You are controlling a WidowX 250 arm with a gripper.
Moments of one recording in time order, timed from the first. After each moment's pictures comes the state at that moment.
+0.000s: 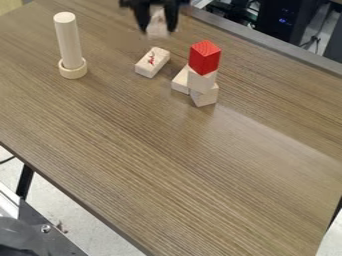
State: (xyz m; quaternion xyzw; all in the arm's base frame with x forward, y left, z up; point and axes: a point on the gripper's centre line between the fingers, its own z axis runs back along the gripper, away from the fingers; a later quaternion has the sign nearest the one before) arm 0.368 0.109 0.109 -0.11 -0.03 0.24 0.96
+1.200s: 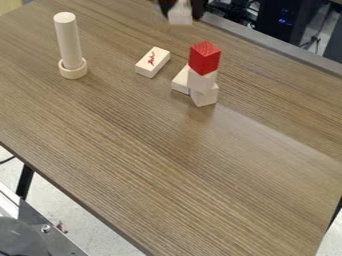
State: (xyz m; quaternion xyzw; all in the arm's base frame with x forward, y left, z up) arm 0.337 0.043 0.147 -0.09 -0.06 0.11 0.99
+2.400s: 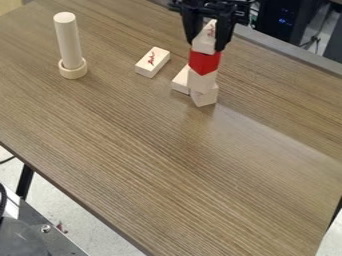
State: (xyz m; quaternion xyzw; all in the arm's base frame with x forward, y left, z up) arm 0.356 0.015 0.118 -0.05 -0.06 0.08 0.99
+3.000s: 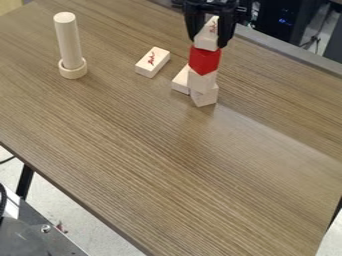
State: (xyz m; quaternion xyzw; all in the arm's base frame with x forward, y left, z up) arm 0.357 0.017 0.121 -0.05 -0.06 0.09 0.99
